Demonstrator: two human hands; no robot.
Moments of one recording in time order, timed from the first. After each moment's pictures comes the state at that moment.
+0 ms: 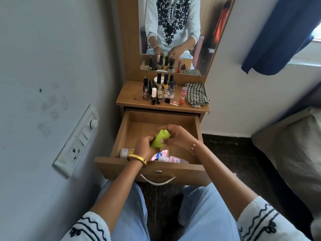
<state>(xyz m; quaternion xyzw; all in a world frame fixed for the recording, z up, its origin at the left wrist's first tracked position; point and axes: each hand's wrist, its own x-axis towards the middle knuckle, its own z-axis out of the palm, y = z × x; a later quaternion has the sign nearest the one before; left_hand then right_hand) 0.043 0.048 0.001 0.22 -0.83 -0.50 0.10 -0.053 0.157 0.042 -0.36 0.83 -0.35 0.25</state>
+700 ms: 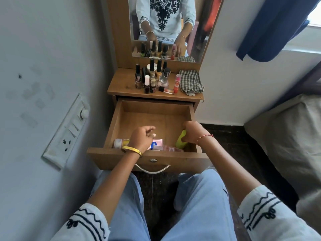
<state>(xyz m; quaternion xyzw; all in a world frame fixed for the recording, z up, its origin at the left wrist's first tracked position) 0.037 0.053 -0.011 0.25 -0.83 -0.48 0.10 -0.069 0.203 0.033 -0.26 0.95 -0.04 0.18</state>
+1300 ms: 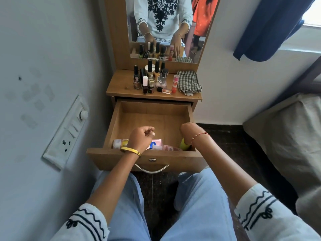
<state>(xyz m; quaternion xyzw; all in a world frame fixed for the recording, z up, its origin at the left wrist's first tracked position) 0.039 0.054 -0.012 0.25 -0.83 -0.48 0.12 -0.066 0.197 0.023 -0.29 0.94 0.09 0.16</state>
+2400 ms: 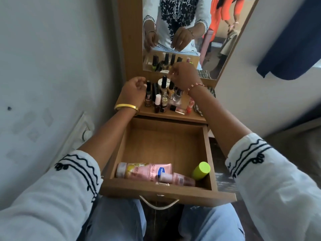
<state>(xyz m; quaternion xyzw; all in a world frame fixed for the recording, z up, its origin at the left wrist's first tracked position) -0.079 -0.065 0.091 0.30 -0.79 -0.46 0.29 -0.188 0.049 0.147 -0.36 0.91 -0.20 -0.07</state>
